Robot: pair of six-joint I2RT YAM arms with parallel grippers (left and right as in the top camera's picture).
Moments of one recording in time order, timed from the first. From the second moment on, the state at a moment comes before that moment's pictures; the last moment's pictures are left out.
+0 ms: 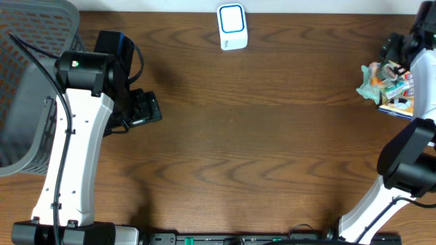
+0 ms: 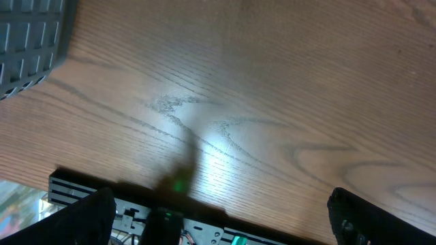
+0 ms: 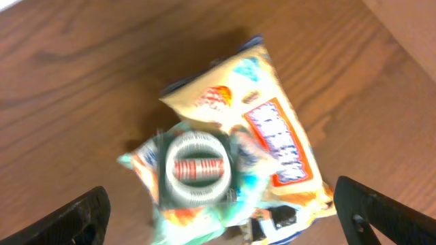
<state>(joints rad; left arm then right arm) -0.11 1.56 1.71 -1.65 -0.04 -0.43 -0.35 2.07 1.89 -0.80 0.29 0.22</state>
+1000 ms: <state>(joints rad) -0.11 1.56 1.71 -1.65 -0.04 -0.43 -0.16 1.17 1.54 -1.09 -0.10 0.25</state>
